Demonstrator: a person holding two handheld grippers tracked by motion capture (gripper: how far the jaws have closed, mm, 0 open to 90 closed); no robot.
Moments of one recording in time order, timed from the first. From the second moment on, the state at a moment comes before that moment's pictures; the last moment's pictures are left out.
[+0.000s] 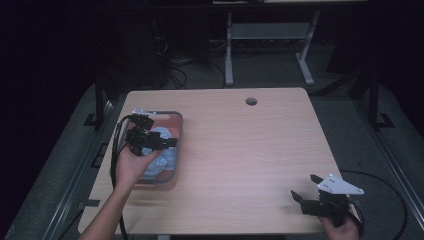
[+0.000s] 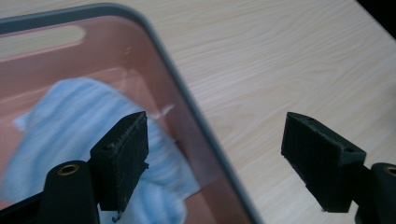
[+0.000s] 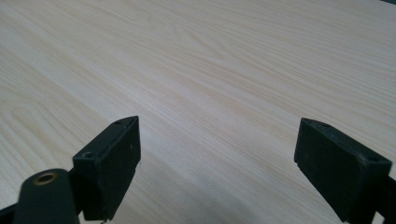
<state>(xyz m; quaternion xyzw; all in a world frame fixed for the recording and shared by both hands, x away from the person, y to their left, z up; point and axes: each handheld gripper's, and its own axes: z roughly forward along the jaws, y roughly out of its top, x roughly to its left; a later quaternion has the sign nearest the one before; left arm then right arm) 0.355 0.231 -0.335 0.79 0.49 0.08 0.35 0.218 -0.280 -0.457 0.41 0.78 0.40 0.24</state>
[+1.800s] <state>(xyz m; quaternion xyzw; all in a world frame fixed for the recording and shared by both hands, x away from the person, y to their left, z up) 0.387 0.258 -0.407 0.82 0.56 0.04 0.12 0.216 -0.282 -0.455 0.41 0.78 0.40 0.24</state>
